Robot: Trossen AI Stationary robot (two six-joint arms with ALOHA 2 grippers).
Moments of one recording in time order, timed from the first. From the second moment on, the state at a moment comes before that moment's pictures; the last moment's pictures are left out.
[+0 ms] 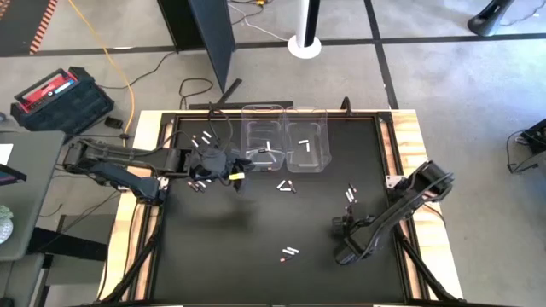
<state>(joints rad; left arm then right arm) -0.06 1.21 1.02 -0.33 -0.43 -0.56 0.70 1.82 0.99 -1.22 0.28 2.26</state>
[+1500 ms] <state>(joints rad) -0.06 1.21 1.02 -0.32 -0.34 -0.67 0.66 2.10 1.00 -1.22 0.47 2.32</state>
